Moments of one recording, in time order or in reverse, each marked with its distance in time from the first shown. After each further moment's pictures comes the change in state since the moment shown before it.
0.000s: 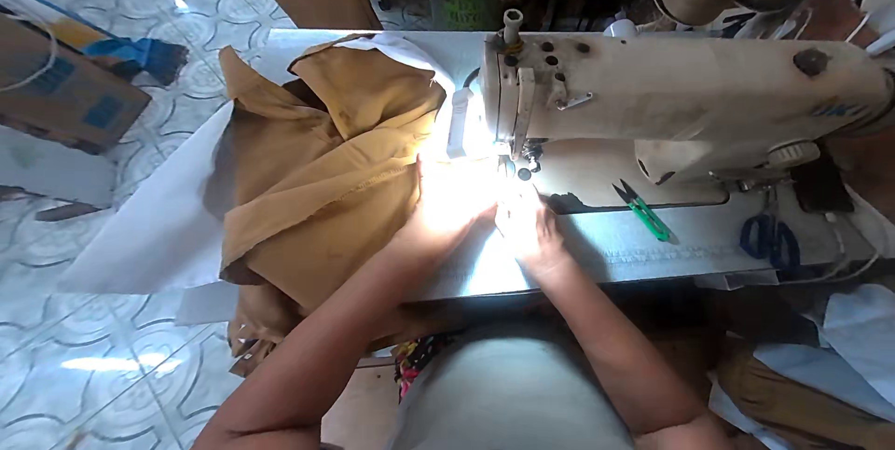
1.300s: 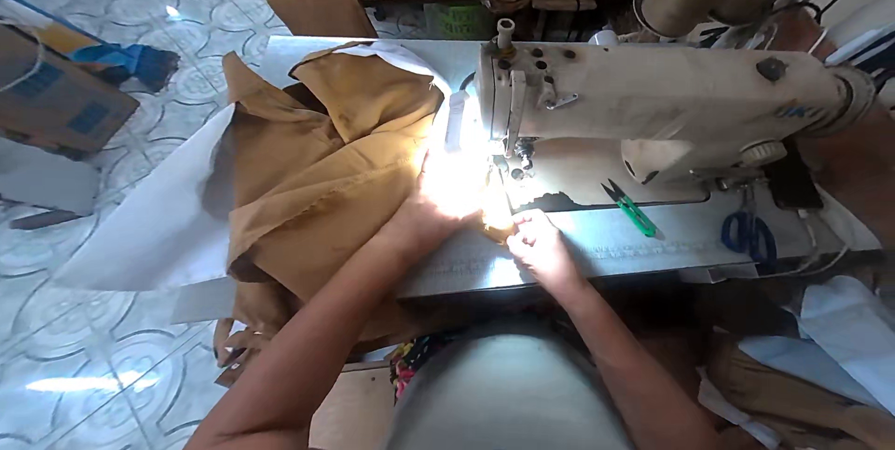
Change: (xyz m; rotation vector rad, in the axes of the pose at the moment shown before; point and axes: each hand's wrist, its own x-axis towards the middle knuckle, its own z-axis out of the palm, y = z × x) left_hand -0.016 -0.025 0.011 -0.083 0.225 0.272; right_hand -0.042 0.019 -0.027 0.683 -0.220 0.320
